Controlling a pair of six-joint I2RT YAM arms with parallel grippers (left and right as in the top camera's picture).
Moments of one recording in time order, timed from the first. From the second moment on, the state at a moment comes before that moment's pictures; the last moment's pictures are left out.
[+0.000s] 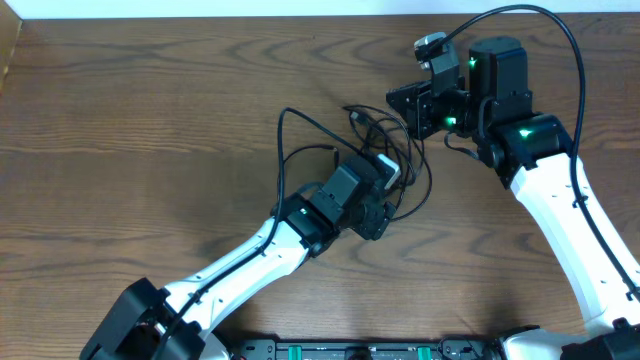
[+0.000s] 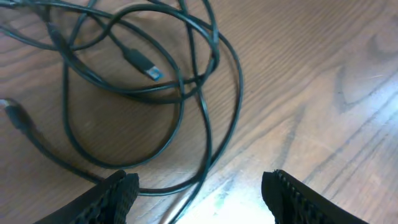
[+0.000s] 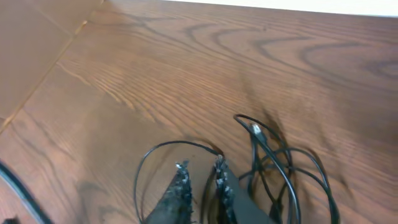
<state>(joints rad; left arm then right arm) -0.78 1.51 0.89 -0.24 0.11 -0.16 0.28 1.49 1.32 -0.49 -0.47 0.11</state>
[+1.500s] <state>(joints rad) -0.80 1.71 0.89 -0.40 -0.01 0.10 0.25 1.62 1.32 -0.92 -0.16 0.31</state>
